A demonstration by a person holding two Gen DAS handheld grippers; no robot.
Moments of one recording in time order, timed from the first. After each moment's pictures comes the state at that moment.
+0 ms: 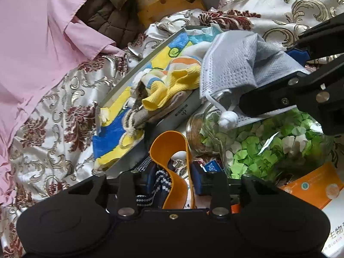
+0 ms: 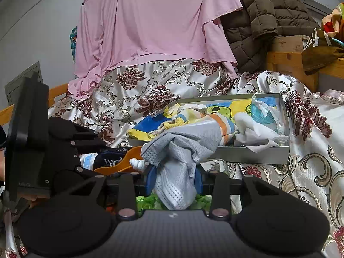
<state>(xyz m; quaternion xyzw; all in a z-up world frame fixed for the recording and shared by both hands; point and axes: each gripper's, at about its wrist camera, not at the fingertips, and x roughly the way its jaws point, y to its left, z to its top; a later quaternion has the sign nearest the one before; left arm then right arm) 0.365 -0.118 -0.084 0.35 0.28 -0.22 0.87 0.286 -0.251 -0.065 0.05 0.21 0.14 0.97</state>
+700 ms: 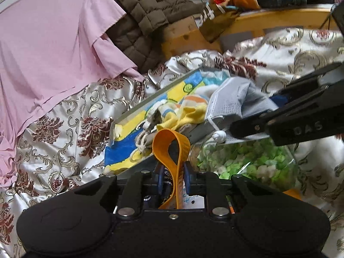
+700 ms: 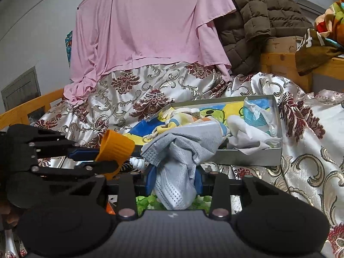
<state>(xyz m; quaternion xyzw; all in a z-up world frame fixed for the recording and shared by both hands) 0.318 -0.098 -0.054 0.26 0.20 -0.21 0.92 0.289 -0.261 -0.061 0.06 0.20 0.12 0.97</state>
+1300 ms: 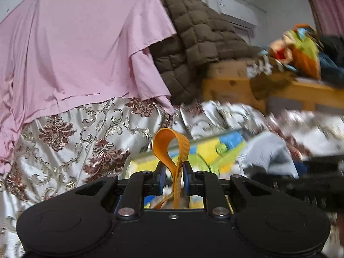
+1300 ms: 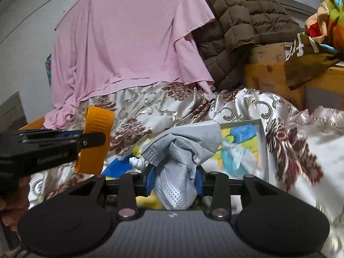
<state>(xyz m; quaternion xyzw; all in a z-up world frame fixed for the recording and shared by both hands) 0.423 -0.123 0.013 0.10 0.16 -0.15 0.97 0.385 -0.308 -0.025 0.10 0.18 0.09 0.98</state>
